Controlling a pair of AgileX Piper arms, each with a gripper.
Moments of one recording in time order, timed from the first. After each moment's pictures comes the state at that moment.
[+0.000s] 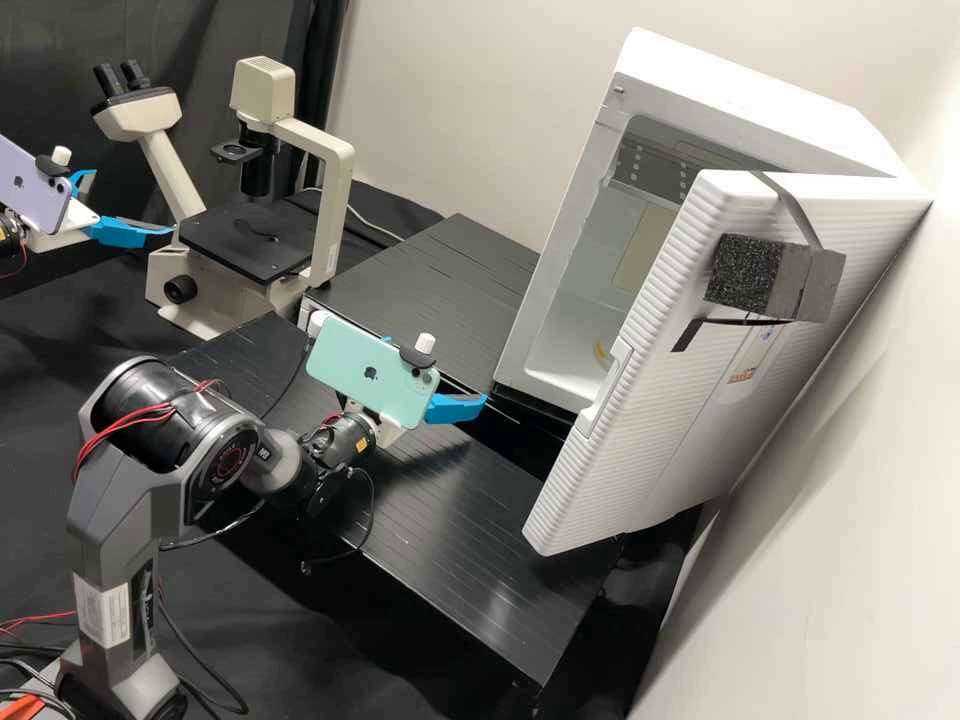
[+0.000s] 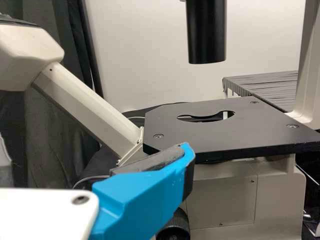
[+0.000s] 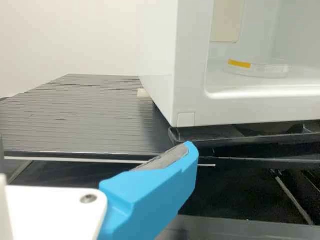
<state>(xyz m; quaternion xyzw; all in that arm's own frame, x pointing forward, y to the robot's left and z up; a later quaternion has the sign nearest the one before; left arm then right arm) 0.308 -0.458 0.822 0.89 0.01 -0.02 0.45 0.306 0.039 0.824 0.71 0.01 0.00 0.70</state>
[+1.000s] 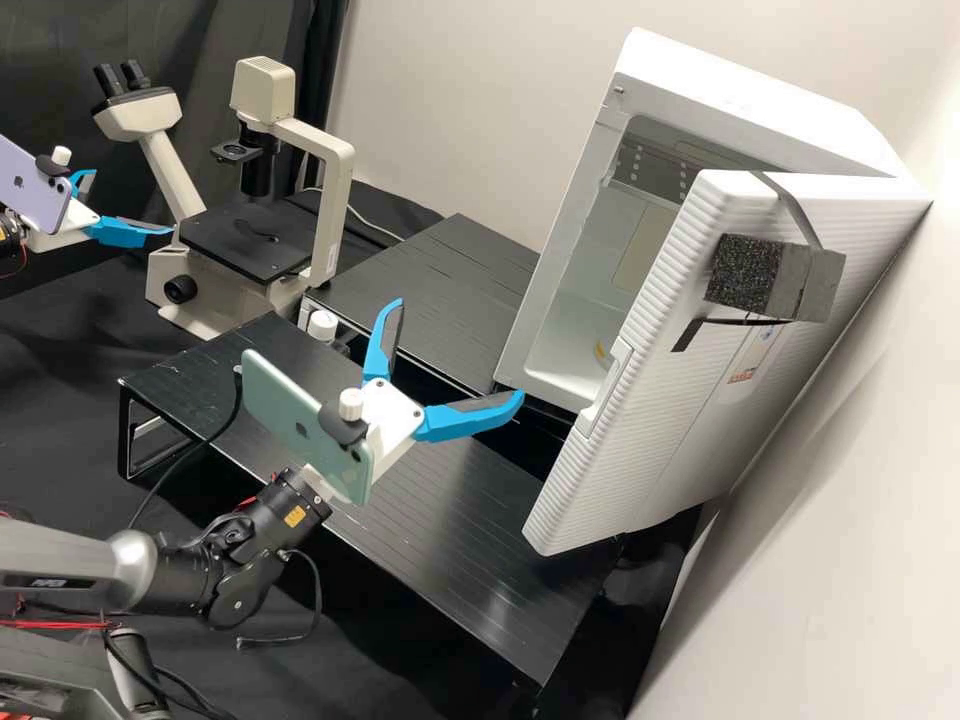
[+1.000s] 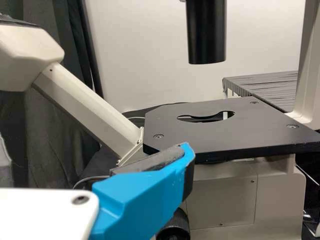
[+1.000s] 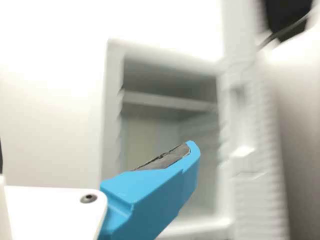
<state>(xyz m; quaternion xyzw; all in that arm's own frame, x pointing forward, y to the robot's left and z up) 0.308 -0.458 0.822 0.89 0.01 -0.02 0.45 0.140 0.050 0.916 0.68 -0.09 0.28 0.67</state>
